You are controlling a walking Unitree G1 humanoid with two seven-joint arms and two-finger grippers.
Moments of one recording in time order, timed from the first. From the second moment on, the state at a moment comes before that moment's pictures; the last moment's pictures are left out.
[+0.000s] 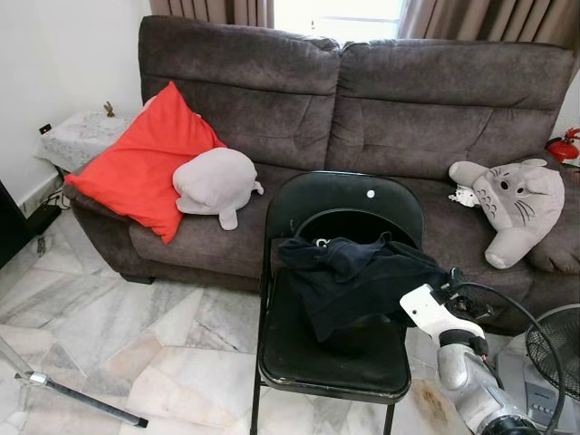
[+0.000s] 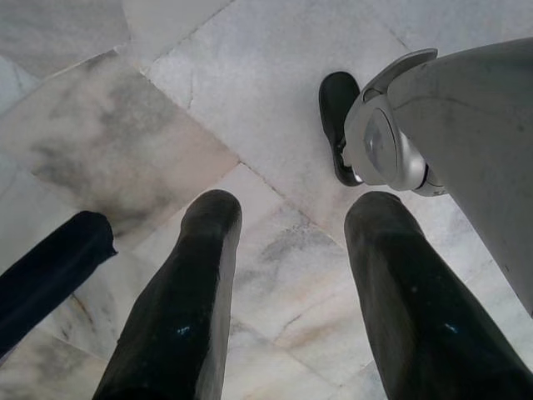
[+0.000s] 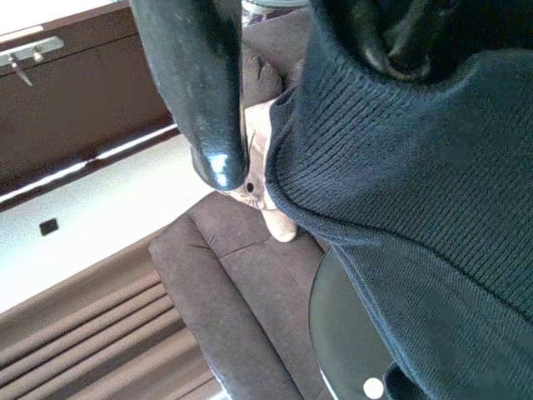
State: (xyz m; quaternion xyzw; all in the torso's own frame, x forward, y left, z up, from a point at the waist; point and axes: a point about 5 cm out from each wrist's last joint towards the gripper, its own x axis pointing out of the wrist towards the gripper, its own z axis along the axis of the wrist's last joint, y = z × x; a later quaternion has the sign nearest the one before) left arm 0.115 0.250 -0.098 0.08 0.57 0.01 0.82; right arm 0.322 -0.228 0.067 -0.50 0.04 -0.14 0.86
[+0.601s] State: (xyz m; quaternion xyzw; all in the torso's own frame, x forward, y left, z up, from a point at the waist) left arm 0.115 0.250 -0.098 0.08 0.57 0.01 0.82; right arm 0.322 -0.223 0.064 -0.41 0.06 -0.15 0.90
